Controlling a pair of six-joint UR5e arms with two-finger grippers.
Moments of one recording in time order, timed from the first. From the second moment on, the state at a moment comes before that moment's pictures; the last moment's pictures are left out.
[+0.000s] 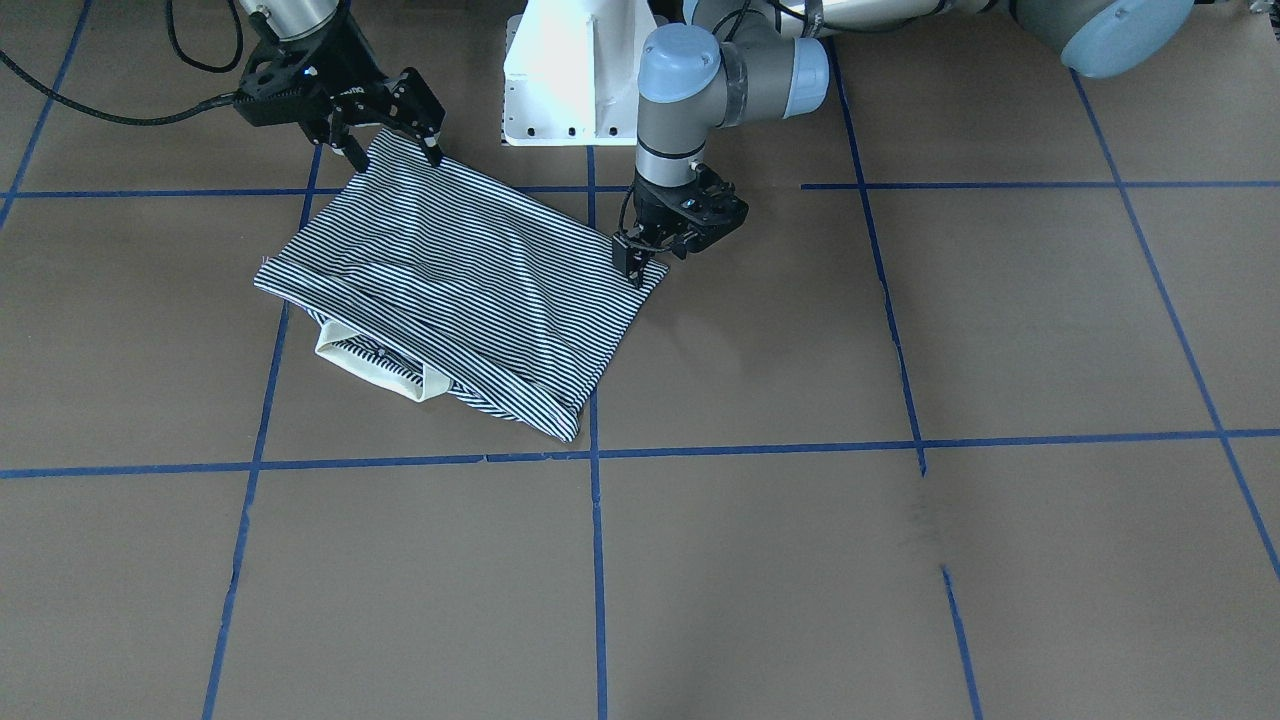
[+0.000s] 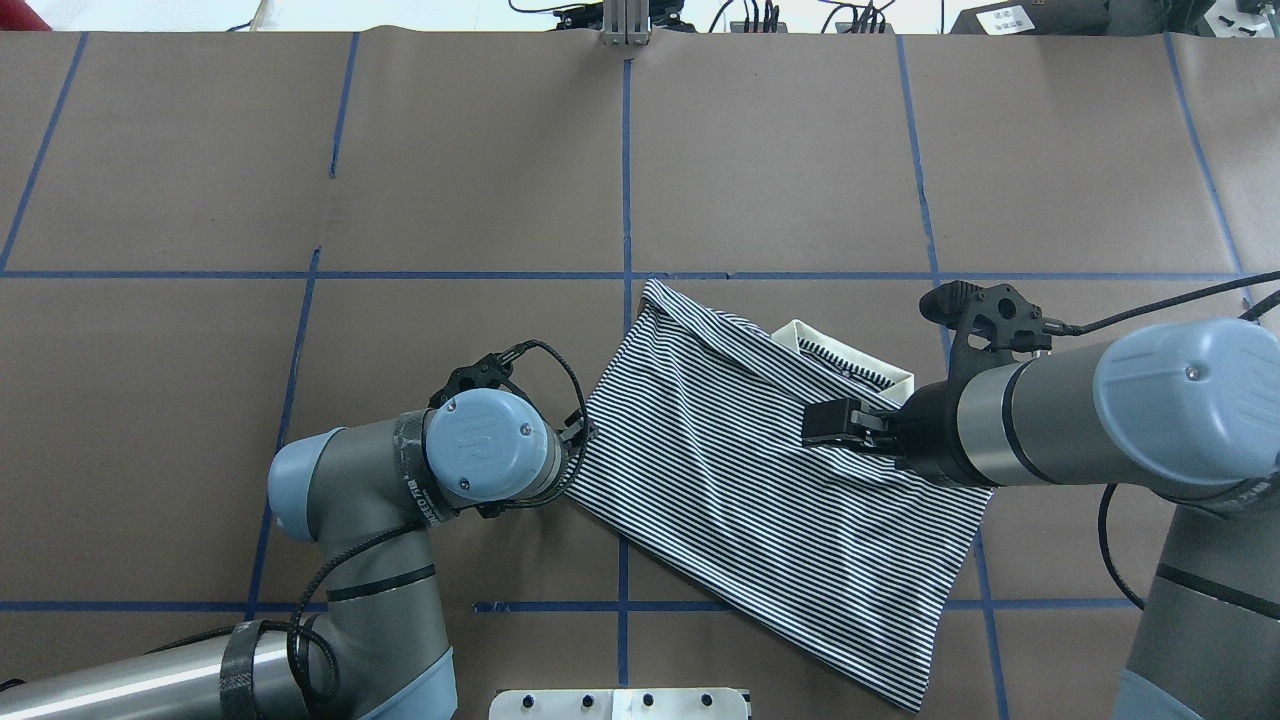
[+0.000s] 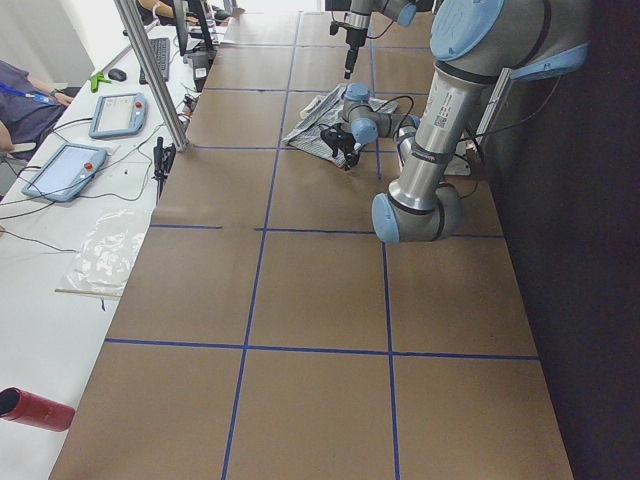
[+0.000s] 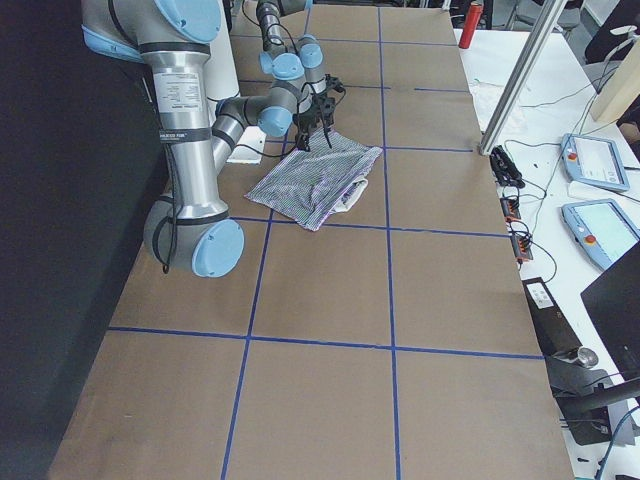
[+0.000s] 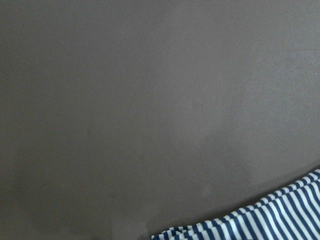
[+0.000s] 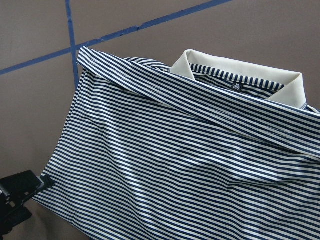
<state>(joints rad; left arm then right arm) -0.33 -2.18 -1.69 -1.68 -1.65 -2.01 0.48 -1.42 2.27 -1.40 1.82 1.50</state>
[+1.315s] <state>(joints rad) -0.48 -2.19 -1.67 -1.68 -1.64 -1.90 0.50 -1.39 2.27 -1.41 1.82 1.50</state>
